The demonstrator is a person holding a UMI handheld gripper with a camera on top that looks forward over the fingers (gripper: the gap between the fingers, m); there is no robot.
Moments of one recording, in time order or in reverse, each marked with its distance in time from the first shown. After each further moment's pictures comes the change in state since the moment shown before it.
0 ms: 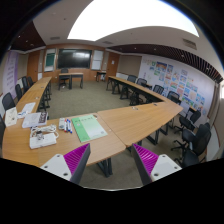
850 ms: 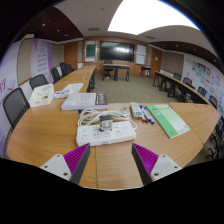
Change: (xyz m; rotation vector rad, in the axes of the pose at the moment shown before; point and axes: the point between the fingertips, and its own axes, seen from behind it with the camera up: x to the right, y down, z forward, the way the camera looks) arm -0.406 0.104 0.102 -0.046 -0.429 -0.128
